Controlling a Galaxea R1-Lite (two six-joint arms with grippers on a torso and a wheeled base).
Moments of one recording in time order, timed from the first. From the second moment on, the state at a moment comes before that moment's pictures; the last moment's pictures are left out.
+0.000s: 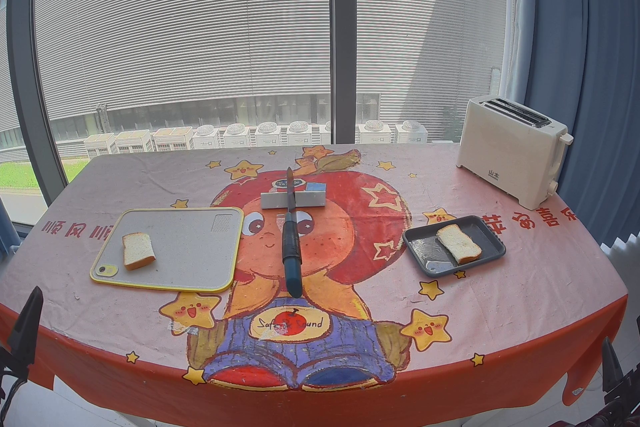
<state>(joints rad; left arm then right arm) -0.01 0.41 -0.27 -0.24 -0.07 0.14 0.00 0.02 -0.02 0.00 -0.03 0.02</state>
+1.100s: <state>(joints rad) -0.01 0.77 -0.52 -0.24 -0.11 0.15 0.00 0.02 -0.02 0.00 -0.03 0.02</state>
